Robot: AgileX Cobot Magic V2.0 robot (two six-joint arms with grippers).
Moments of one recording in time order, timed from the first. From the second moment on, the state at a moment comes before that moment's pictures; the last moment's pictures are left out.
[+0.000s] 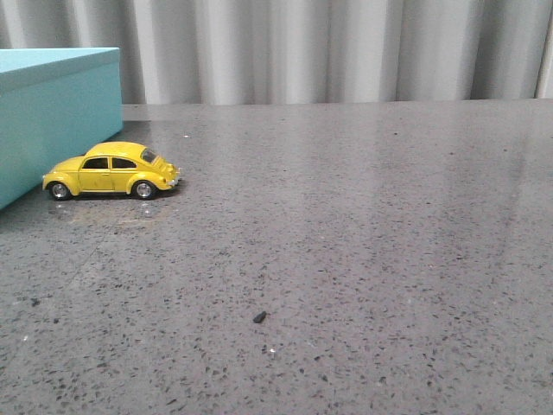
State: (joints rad) left arm -0.01 0.04 -0.23 -0.06 0.21 -0.10; right arm 0.00 1.32 -1.67 0.10 1.15 -0.03
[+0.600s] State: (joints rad) left arm -0.01 0.17 -0.46 -0.06 0.41 -0.06; right arm 0.00 0.86 -1.19 0.10 0.88 -0.03
